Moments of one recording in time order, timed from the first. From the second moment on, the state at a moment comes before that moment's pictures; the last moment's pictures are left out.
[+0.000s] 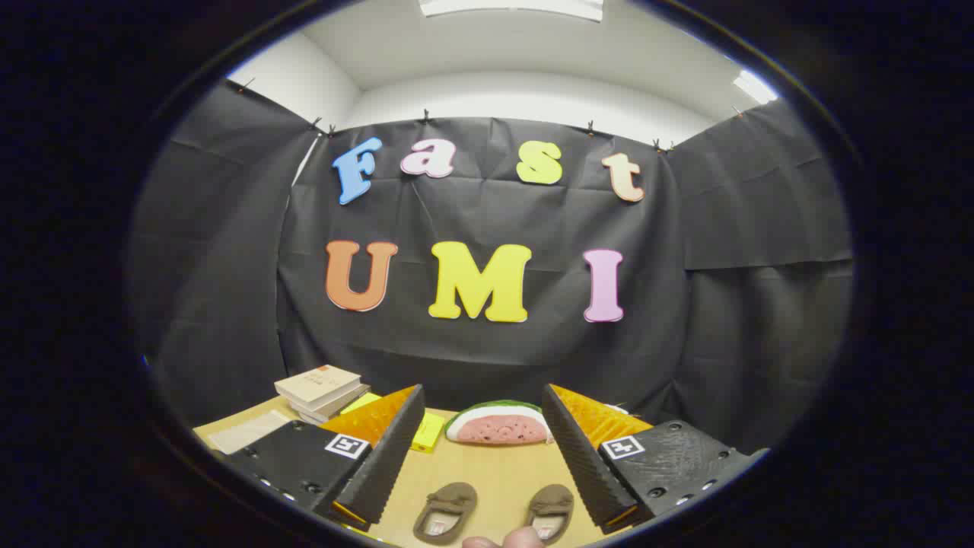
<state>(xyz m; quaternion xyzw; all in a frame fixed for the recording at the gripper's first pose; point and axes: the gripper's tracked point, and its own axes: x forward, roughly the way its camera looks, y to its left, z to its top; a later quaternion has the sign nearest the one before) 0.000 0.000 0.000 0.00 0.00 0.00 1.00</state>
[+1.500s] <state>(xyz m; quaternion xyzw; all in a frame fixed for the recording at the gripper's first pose) -0.007 0.024 -0.051 0.06 0.08 0.07 0.99</state>
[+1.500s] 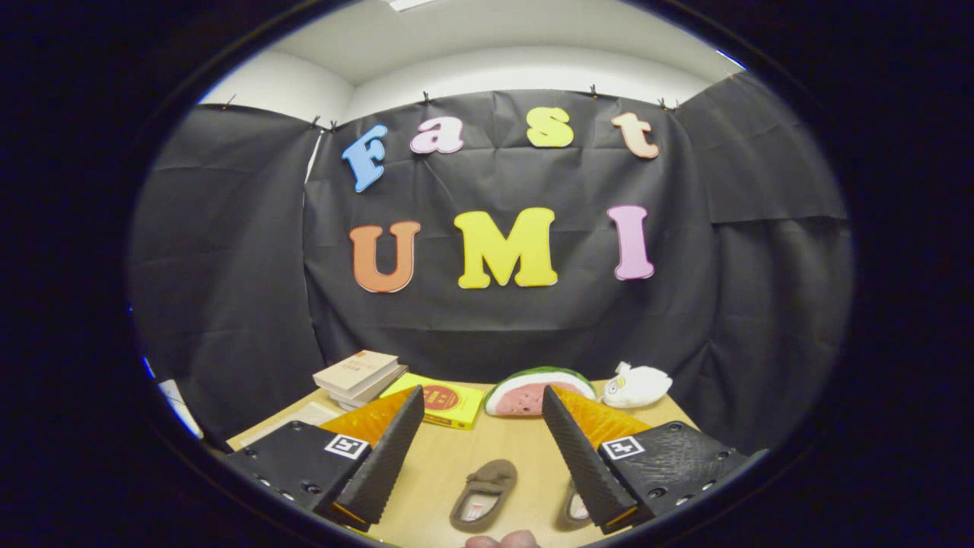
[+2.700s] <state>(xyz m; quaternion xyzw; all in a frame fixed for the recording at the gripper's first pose) 0.002 0.223 -0.261 0.21 0.30 0.22 0.90</state>
